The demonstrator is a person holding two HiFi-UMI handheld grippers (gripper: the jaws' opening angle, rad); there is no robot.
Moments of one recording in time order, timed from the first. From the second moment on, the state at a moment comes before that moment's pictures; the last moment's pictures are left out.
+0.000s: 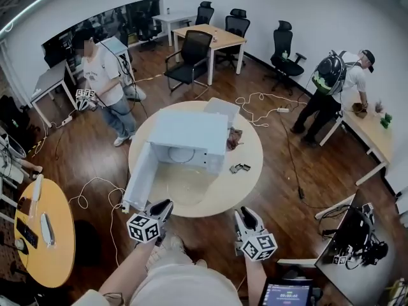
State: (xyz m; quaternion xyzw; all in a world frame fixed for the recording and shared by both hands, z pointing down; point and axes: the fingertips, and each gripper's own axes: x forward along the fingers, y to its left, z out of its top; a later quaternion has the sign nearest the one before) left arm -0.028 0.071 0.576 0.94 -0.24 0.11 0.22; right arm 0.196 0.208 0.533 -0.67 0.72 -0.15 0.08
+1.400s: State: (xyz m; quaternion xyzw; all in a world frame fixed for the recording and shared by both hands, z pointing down) left arm -0.143 0.087 0.594 0.93 -0.24 0.12 0.23; right arm 0.106 0.235 0.555 -0.69 0.71 -0.14 0.01
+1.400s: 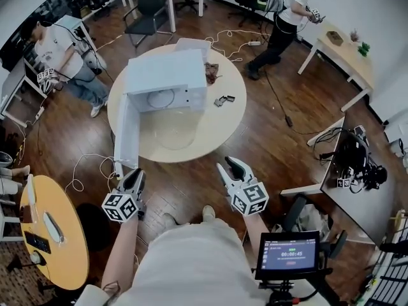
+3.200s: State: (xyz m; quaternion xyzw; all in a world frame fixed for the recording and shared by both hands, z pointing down) left arm -0.193 0.031 0.639 0.93 -0.23 0.15 0.26; right arm 0.070 0.187 0.602 -0.73 0.65 -0.20 0.03
